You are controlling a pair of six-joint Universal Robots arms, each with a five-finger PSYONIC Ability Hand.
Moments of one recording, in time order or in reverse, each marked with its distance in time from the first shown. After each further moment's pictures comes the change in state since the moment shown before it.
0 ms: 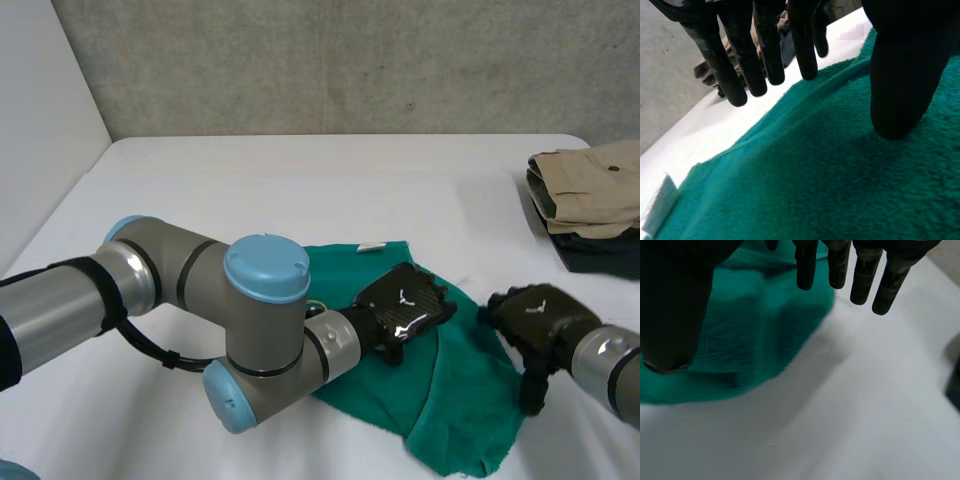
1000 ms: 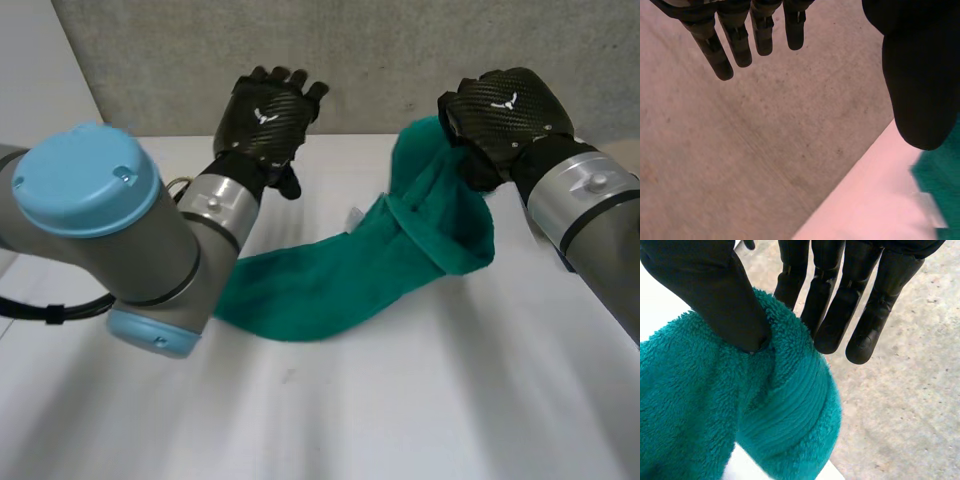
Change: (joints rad) left arm 0.174 0.404 -0.194 0.282 -0.412 -0.113; right arm 0.213 -0.019 -0.405 -0.290 0.004 0.225; left_hand -0.309 -0.288 -0.278 -0.289 -0.290; right_hand 0.771 0.959 0.966 0.952 0.913
